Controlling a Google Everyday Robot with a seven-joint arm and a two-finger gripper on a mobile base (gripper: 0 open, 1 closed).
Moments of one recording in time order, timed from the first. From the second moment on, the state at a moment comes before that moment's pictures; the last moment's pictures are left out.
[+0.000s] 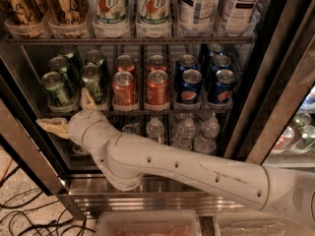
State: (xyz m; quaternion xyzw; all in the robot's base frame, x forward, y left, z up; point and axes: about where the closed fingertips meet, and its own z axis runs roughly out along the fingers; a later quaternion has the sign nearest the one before) arm 0.573 0.231 0.835 -0.31 0.64 0.22 0.67
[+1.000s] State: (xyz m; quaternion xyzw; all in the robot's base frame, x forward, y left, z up) arm 0.614 0.262 0.840 -0.33 0.61 0.25 0.67
